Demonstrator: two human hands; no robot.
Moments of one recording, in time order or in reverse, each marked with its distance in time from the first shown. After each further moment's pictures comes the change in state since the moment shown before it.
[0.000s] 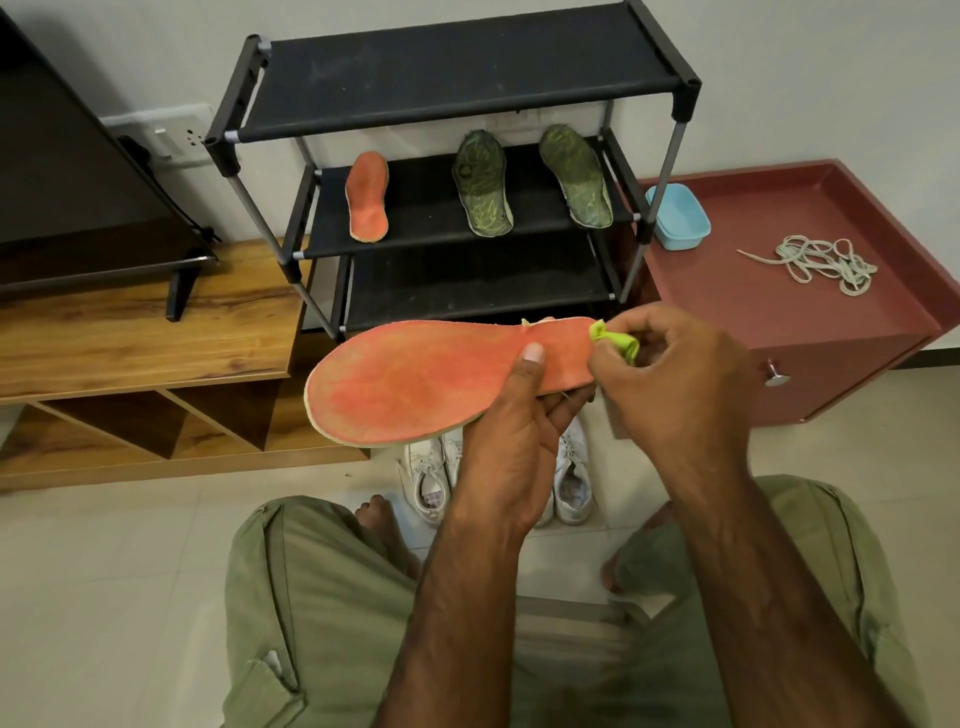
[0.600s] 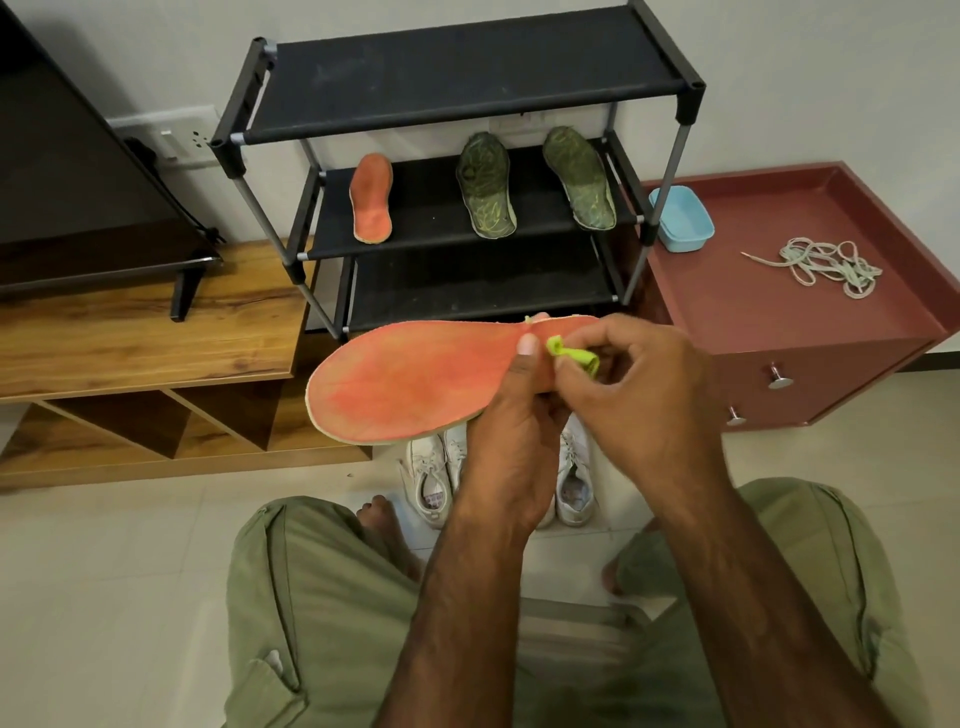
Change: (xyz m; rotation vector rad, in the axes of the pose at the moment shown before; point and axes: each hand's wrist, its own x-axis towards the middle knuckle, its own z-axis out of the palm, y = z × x) left_hand -0.001 0.001 0.001 0.027 -0.025 0.016; right_hand -0.008 -0.008 0.008 0.072 -0.131 -0.075
